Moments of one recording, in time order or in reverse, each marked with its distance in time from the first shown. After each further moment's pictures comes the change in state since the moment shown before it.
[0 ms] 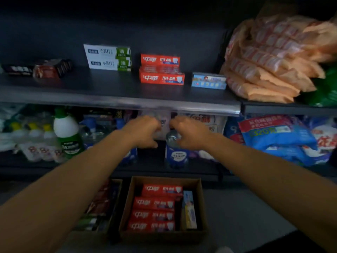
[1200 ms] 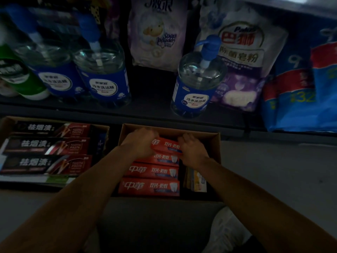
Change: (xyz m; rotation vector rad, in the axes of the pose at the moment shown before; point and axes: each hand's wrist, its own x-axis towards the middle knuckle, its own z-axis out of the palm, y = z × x) left_hand 0.037 -0.032 0.293 -0.381 -0.448 -0.137; right_hand -0.043 -0.009 0.330 0.241 -0.453 0.211
